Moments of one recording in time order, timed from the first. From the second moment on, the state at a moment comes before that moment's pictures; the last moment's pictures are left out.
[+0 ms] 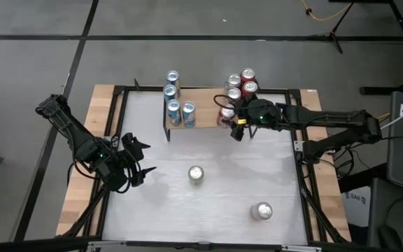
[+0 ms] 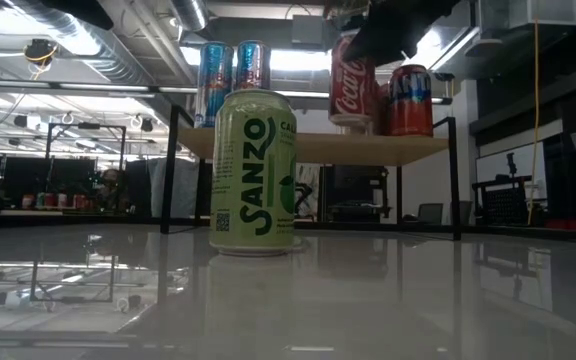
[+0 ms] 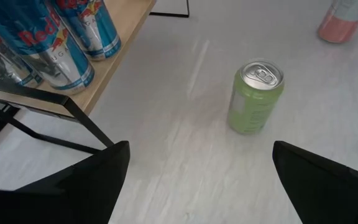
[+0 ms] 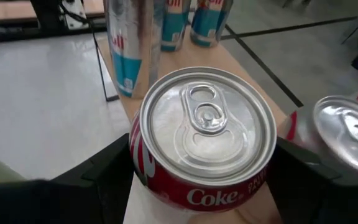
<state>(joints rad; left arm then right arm) -0.73 1.11 1.06 -1.03 -0.80 -0.86 -0.10 1.26 1.12 -0.40 0.31 0.04</state>
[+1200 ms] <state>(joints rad) -0.73 1.11 1.06 -1.03 -0.80 -0.86 -0.10 1.32 1.12 -0.39 0.36 0.04</state>
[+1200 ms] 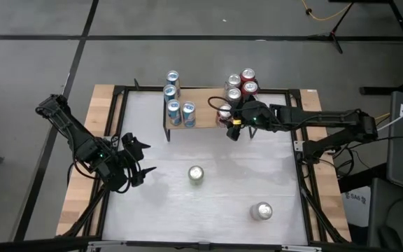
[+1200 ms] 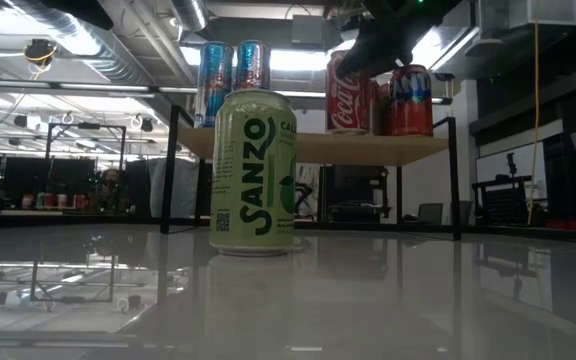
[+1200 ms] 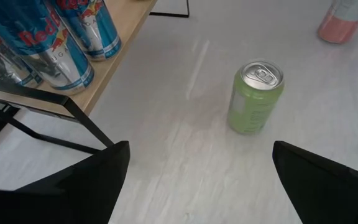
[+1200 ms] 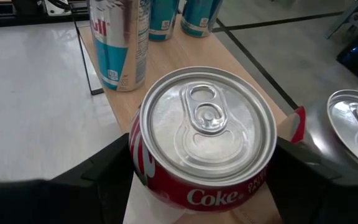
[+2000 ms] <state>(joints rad) -0.73 1.11 1.06 -1.01 -0.80 -0.86 -0.10 1.32 1.12 -0.39 0.39 0.04</state>
